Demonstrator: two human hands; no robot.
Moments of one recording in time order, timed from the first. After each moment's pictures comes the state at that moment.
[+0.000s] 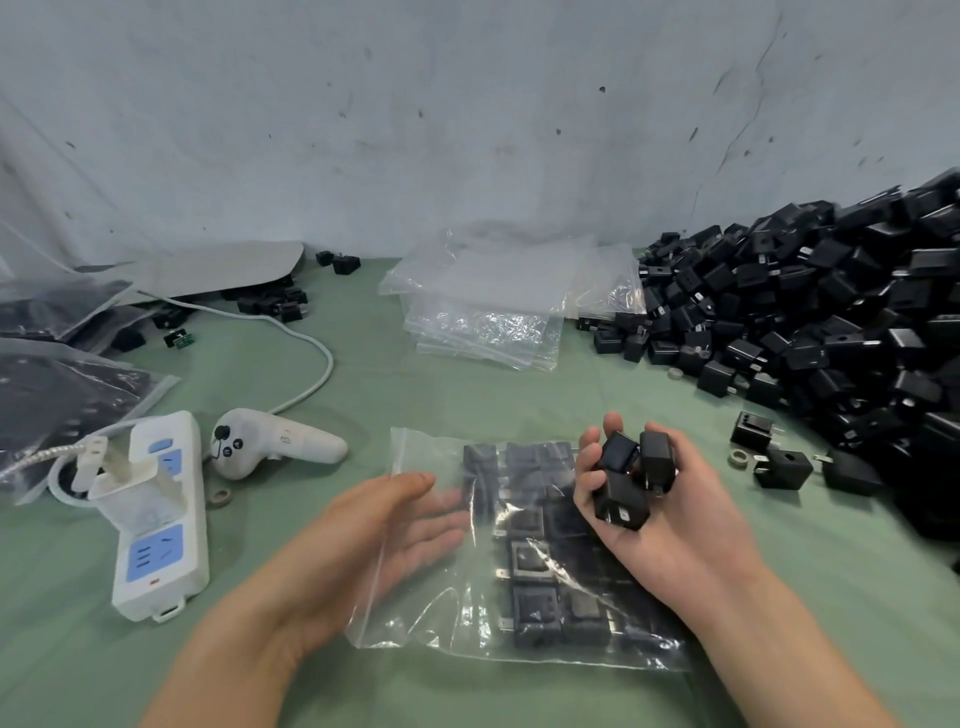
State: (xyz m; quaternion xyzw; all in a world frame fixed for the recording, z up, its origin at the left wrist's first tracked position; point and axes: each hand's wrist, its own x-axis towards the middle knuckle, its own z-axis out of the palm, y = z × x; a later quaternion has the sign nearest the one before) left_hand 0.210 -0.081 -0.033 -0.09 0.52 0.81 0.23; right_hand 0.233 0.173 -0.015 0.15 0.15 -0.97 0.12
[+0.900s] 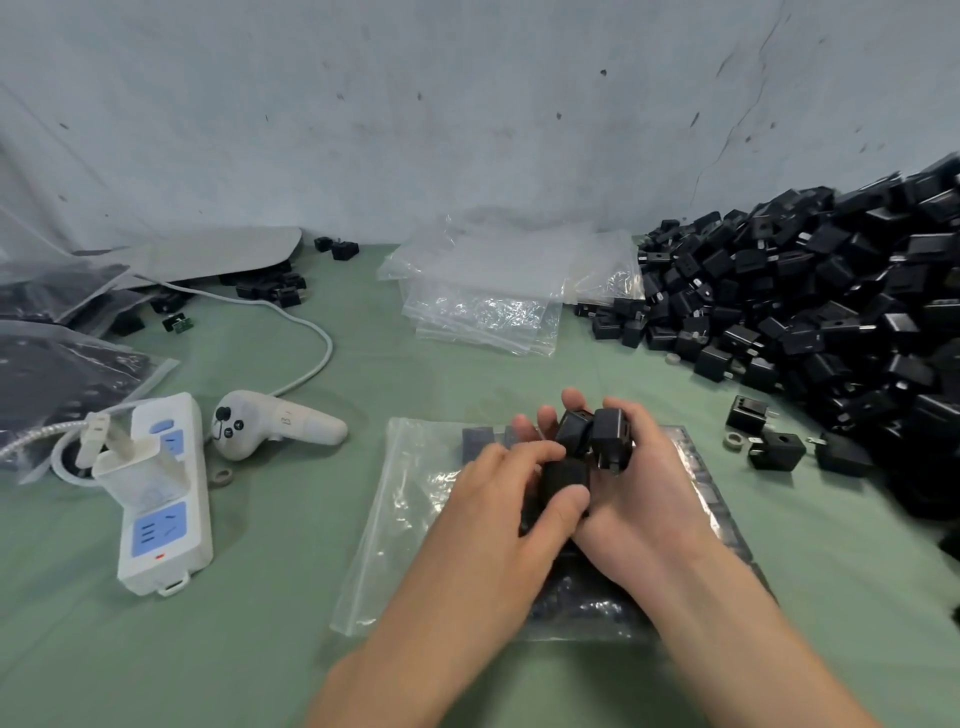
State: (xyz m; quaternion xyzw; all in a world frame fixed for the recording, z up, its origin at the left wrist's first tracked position) left_hand 0.263 0.002 -0.012 0.19 0.88 0.43 -0.06; right_hand 0.235 0.139 -0.006 0.11 0.25 -0.96 0.10
